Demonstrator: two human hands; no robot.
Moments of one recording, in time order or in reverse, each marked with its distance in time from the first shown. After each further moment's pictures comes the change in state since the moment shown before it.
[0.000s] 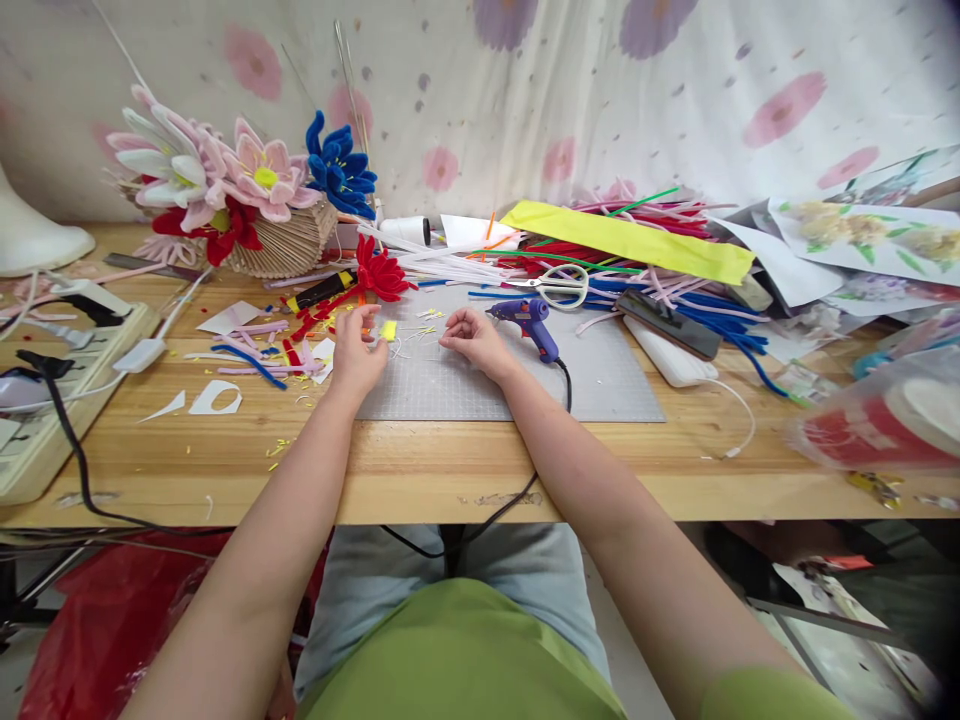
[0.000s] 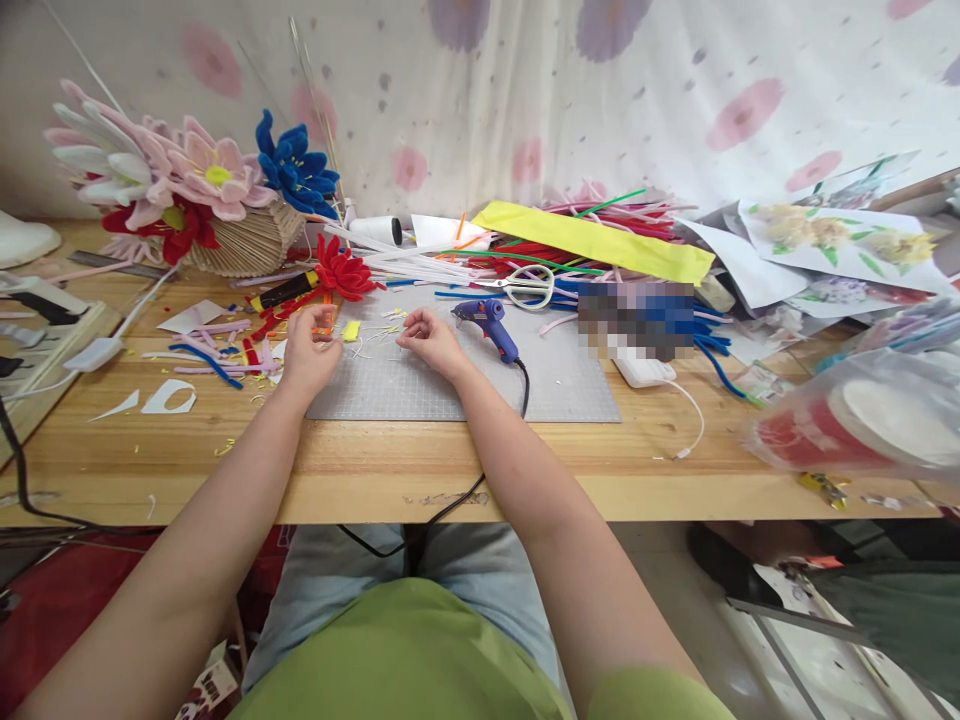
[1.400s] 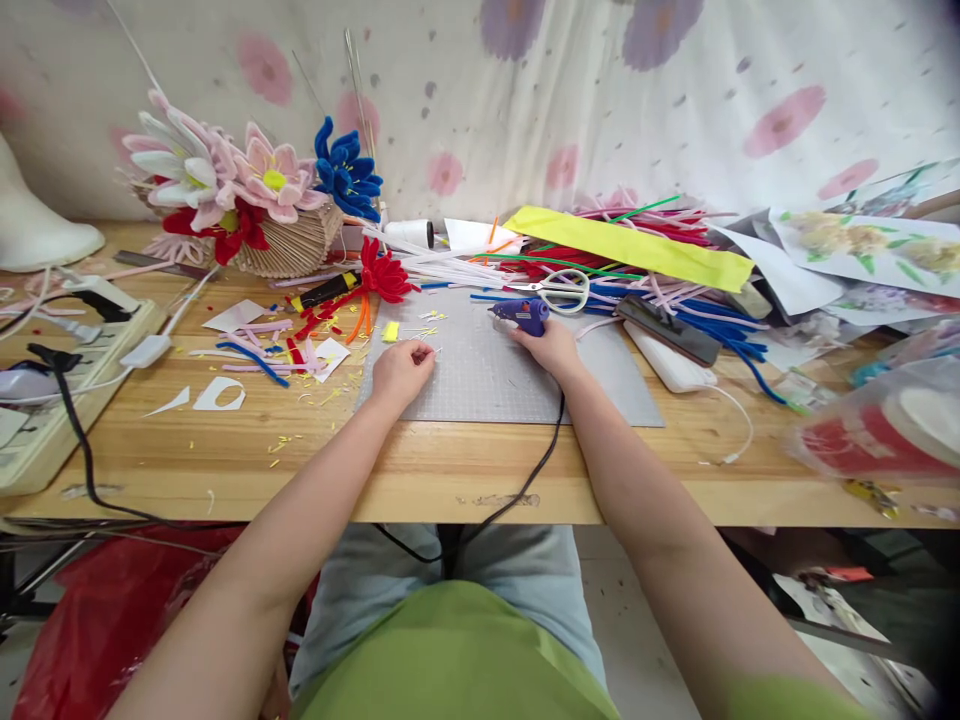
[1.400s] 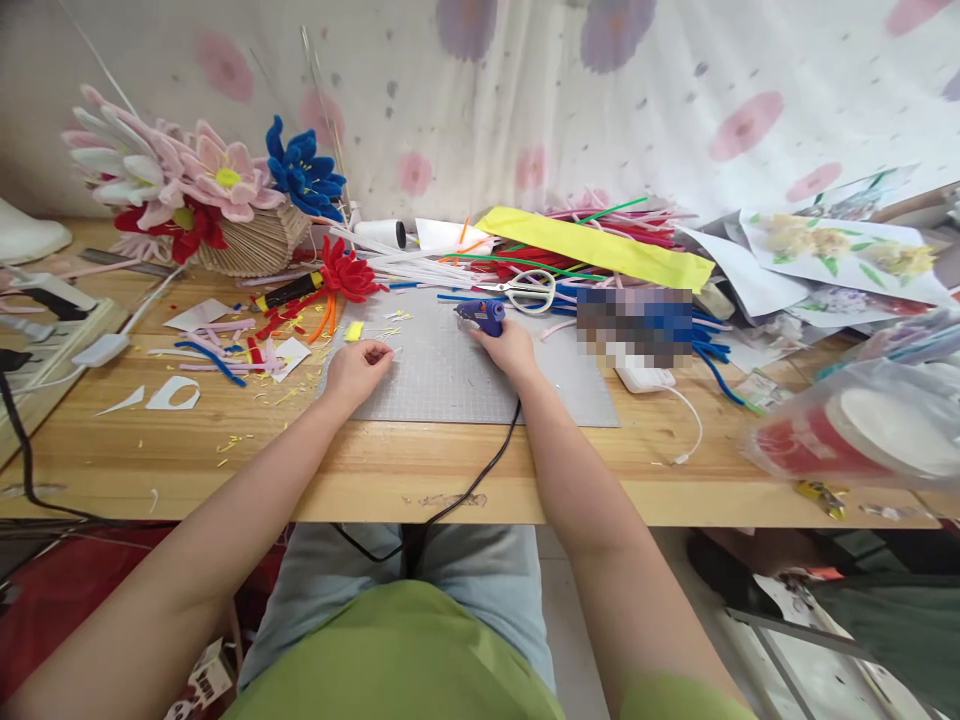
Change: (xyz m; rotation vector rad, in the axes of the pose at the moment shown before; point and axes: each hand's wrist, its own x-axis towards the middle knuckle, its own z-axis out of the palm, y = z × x) left_hand -0.025 0.036 0.033 0.196 -0.268 -0.155; right_hand -0.026 -0.003 -0.091 -0.706 0.451 0.152
